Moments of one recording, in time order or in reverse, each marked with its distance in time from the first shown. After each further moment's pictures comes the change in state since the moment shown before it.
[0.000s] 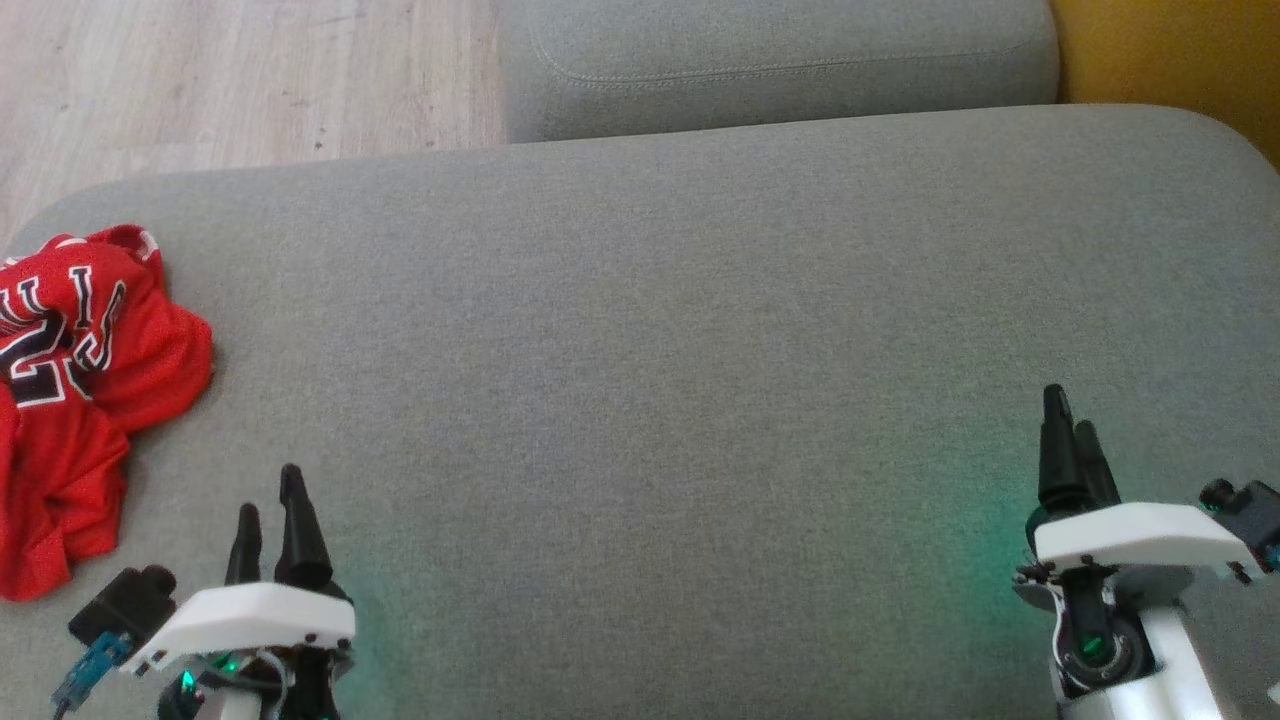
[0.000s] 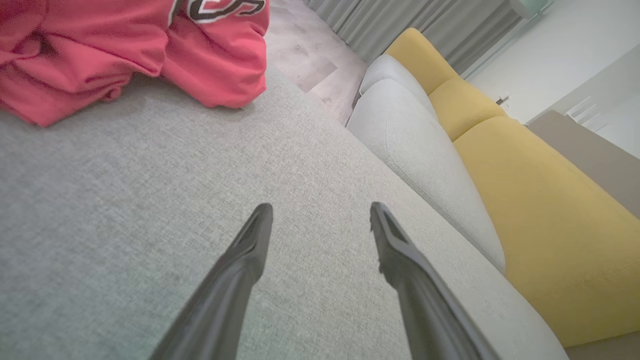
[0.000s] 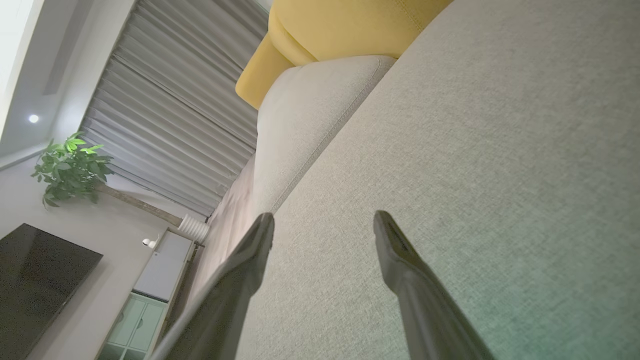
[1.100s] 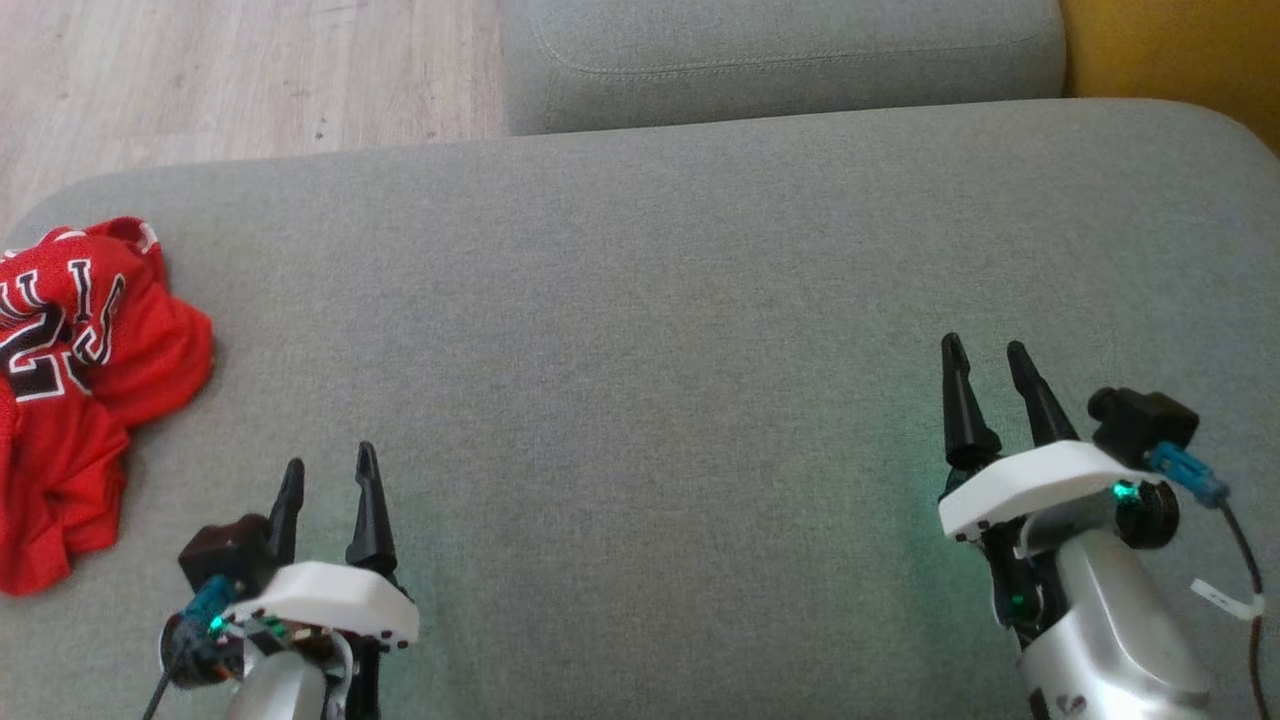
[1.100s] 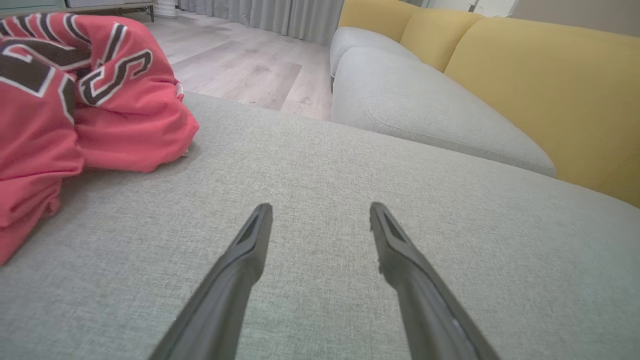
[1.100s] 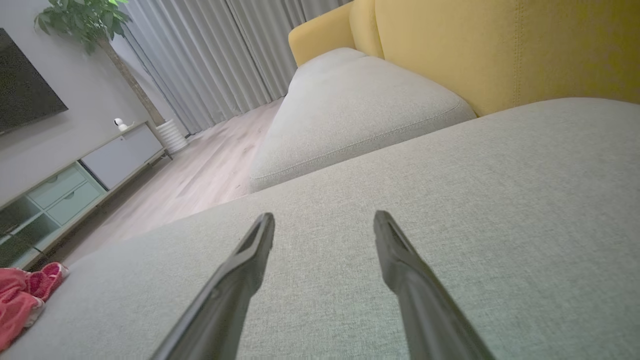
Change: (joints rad) left arm -0.078 0.023 -0.125 0.101 0.416 0.053 -0.094; right arm -0.146 -0.002 0.110 0.124 -0.519 0.000 -0.092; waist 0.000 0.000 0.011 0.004
